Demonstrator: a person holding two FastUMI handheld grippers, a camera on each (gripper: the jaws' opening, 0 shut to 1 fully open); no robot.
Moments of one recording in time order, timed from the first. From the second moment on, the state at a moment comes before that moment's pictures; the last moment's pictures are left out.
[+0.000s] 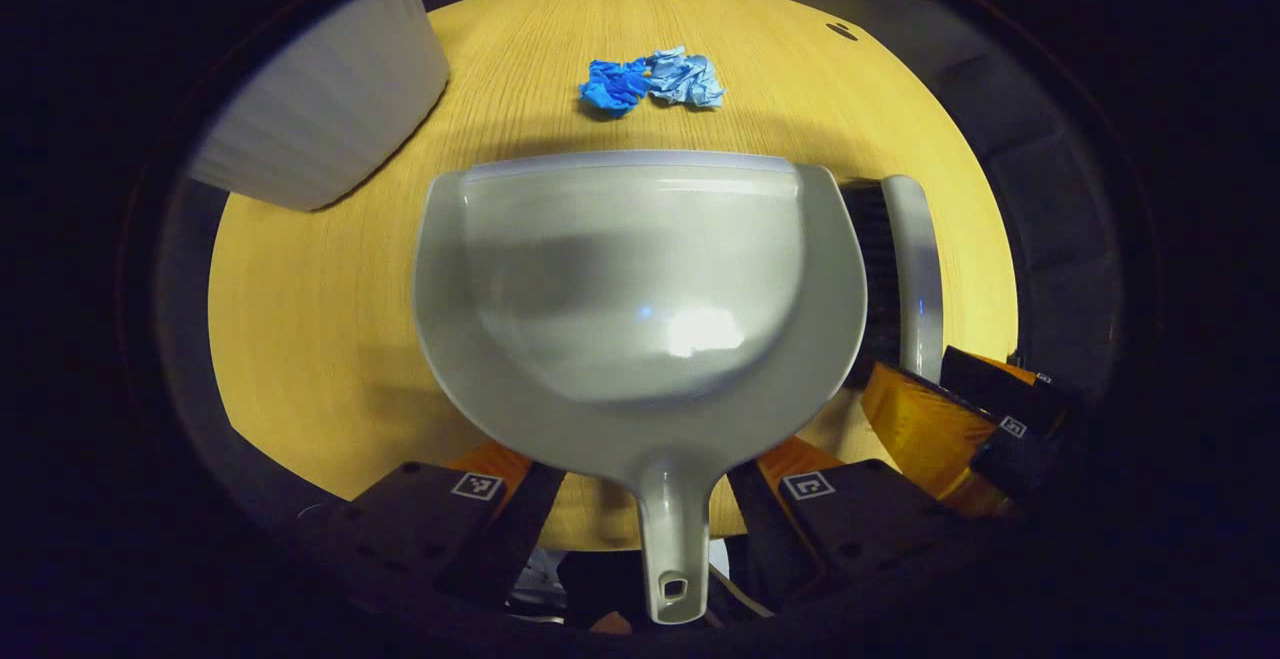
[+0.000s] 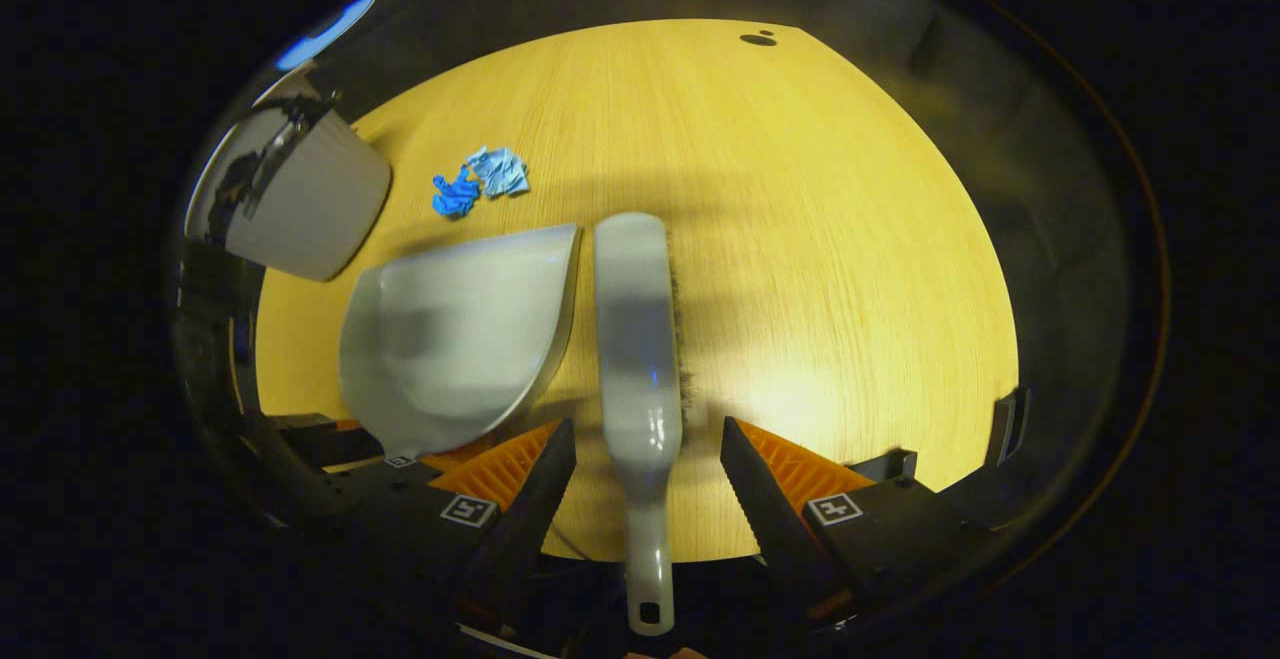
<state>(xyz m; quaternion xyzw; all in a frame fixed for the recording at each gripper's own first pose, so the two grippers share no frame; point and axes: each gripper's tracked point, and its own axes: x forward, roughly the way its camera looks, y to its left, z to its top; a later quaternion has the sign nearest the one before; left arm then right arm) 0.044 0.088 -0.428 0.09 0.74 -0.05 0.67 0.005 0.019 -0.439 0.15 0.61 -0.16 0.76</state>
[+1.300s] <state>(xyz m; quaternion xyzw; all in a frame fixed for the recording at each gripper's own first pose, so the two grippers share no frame) 0.062 0.130 -0.422 0.20 0.69 -0.12 0.68 0.013 -0.003 -0.434 0.05 0.68 -0.08 0.73</state>
